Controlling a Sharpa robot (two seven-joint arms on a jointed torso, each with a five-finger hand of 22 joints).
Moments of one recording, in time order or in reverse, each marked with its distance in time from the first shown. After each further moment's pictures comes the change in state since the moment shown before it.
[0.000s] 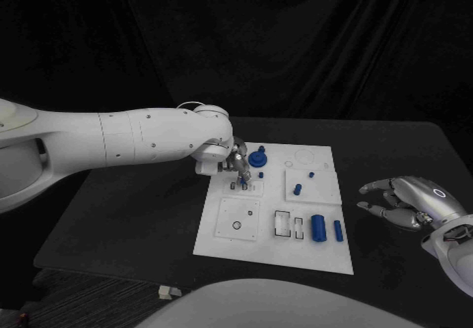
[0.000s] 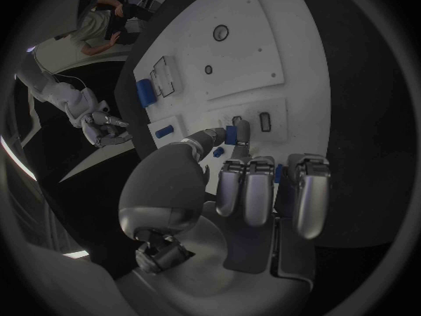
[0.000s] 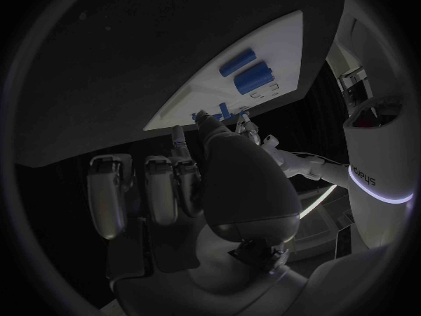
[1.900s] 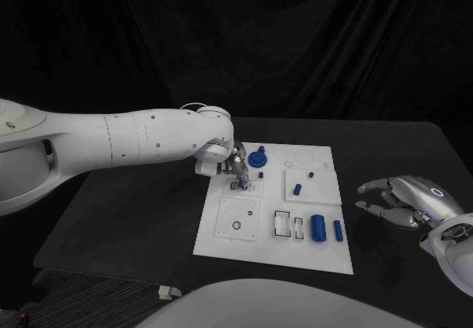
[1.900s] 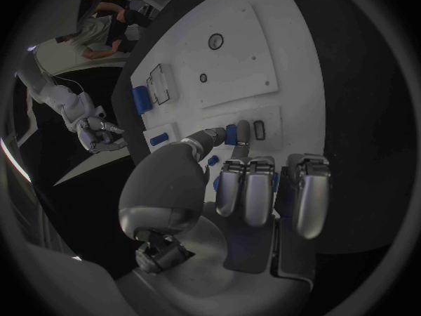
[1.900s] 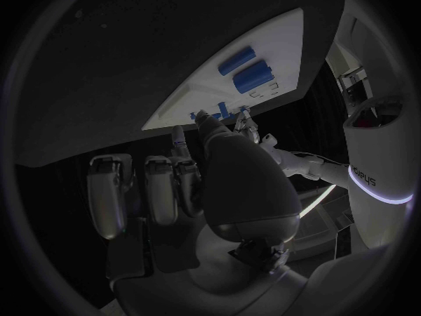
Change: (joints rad) left arm -0.014 0.024 0.005 -0.040 0.010 0.072 -0.016; left_hand 0.005 0.005 0.003 -0.003 -0.008 -0.002 -0.002 0.002 0.010 0.000 0.000 0.000 0.000 0.000 0.000 0.000 0.000 0.000 0.000 0.000 0.000 0.000; right arm 0.000 0.006 0.000 -0.002 0.000 -0.001 0.000; right_hand 0.000 0.000 0.000 0.000 0.000 0.000 0.000 0.000 -0.003 0.000 0.000 0.000 0.000 0.000 0.000 0.000 0.000 0.000 0.000 0.000 0.000 0.000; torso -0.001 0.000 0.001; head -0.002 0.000
